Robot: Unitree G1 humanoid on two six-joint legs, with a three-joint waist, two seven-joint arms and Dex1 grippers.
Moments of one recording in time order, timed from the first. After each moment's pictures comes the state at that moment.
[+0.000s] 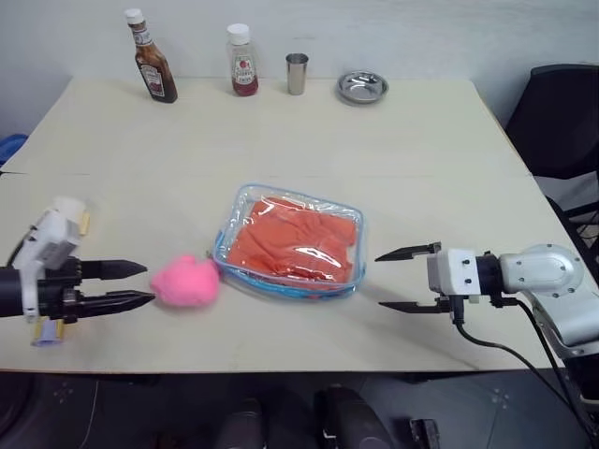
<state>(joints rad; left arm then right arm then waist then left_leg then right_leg) -0.03 1.16 0.54 -0.17 -0.66 0.78 -1.32 -0.27 -0.93 0.05 -0.24 0.36 0.02 1.19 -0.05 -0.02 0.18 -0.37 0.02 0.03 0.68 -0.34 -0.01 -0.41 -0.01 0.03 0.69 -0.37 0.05</state>
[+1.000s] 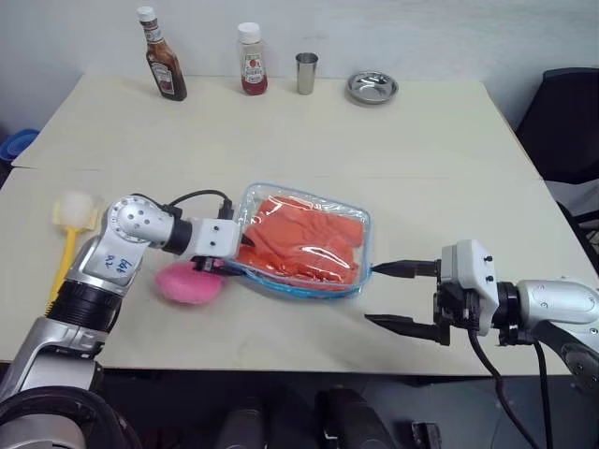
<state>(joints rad) -0.70 0.77 -0.26 0.23 0.02 -0.11 -1.24 -0.06 -0.93 -0.14 -0.67 0.71 0.54 0.93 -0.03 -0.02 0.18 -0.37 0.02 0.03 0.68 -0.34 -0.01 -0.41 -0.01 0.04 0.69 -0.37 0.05</state>
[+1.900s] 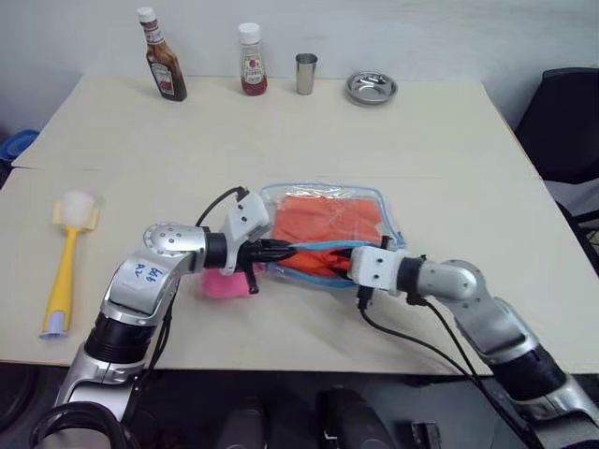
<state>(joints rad) -0.57 0.57 -0.14 -0.23 -0.27 0.73 -0.92 -0.42 -0.63 0.36 -0.16 -0.11 0.03 0.76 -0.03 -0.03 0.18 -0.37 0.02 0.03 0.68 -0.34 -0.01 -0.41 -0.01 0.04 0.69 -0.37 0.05</state>
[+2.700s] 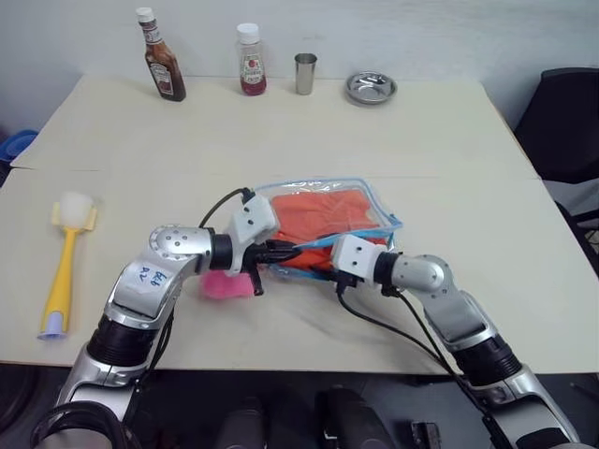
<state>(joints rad) -0.55 0.57 -0.17 -0.26 -0.27 0.71 -0.89 -0.47 -0.50 0.33 -0.04 -0.14 0.07 0.77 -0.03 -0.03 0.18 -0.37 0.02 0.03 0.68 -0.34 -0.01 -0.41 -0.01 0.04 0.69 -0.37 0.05</state>
